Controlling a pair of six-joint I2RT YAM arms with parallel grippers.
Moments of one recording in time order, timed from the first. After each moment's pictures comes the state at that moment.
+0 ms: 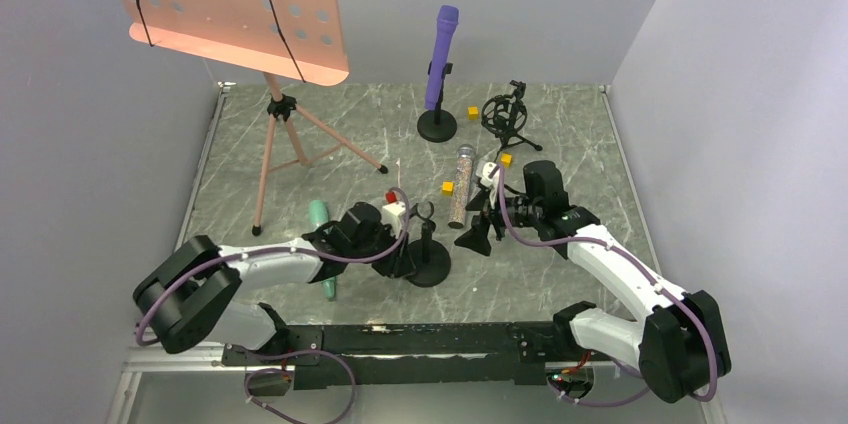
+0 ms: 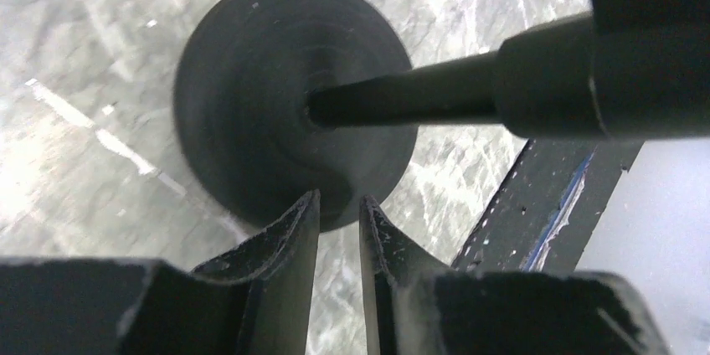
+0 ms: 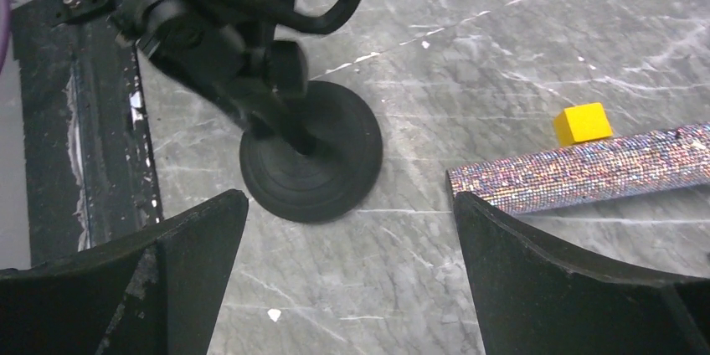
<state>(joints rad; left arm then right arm) -0.80 1.33 0.49 0.17 0.36 -0.39 0.39 1.09 0.62 -0.17 -0.84 -0.34</state>
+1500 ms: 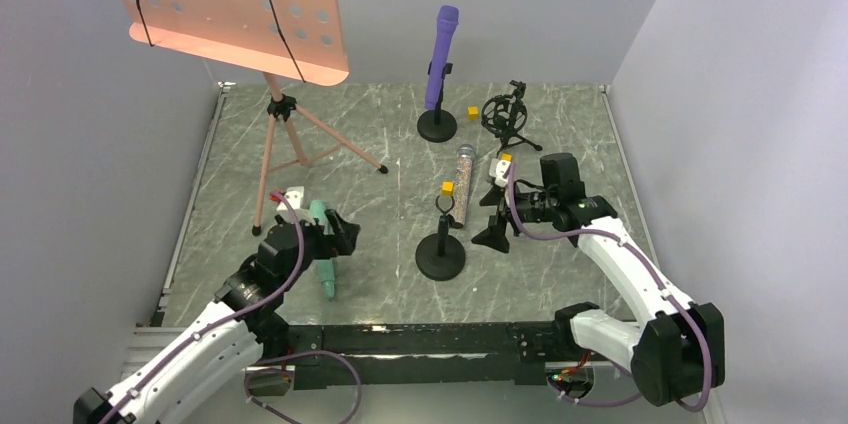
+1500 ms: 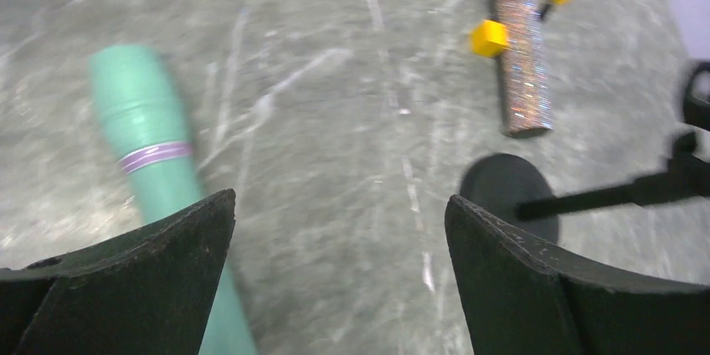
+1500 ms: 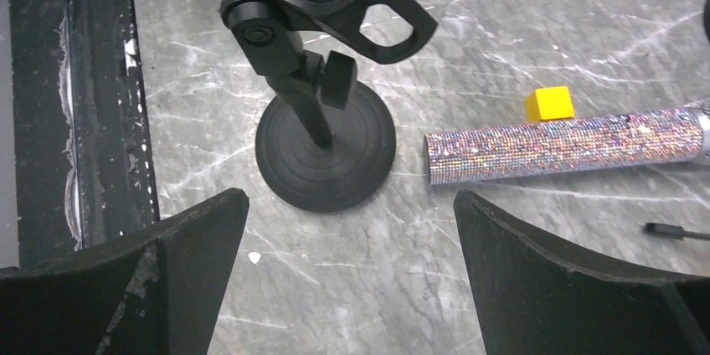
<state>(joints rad) -0.66 0.52 0.32 -0.14 -0.24 -0.55 0.27 1.08 0.73 -0.46 -0.92 -0.62</state>
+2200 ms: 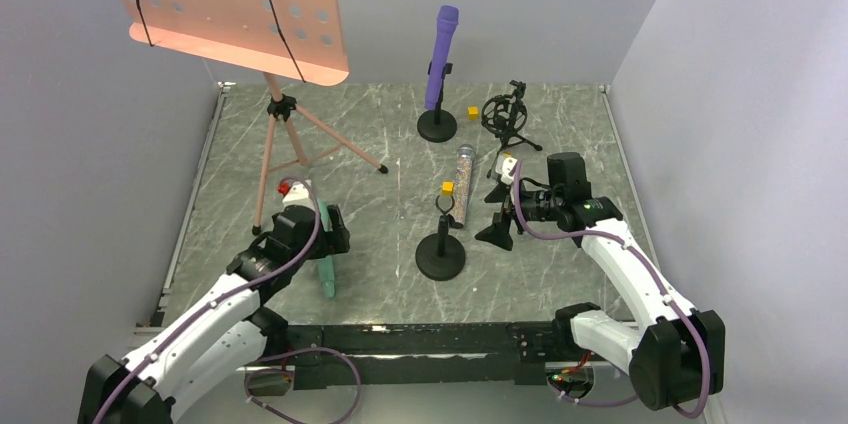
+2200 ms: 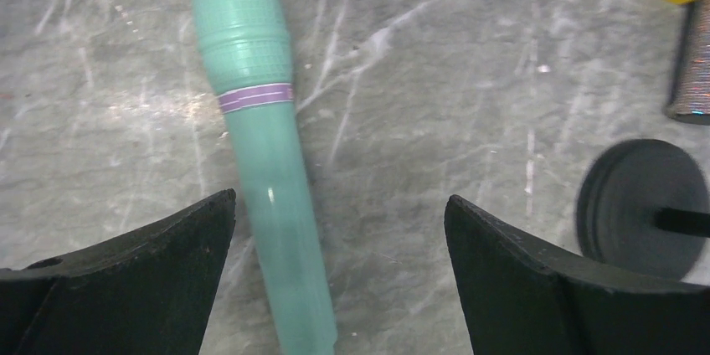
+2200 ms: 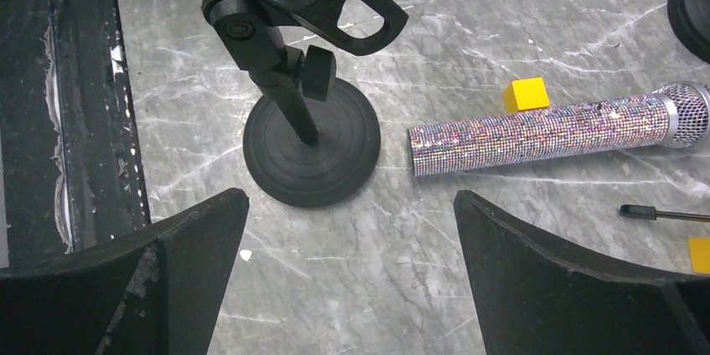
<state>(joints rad) -0.52 0.73 0.40 -0.33 -0.24 -0.56 0.22 1.05 0.73 -0.47 -0.92 -0.62</state>
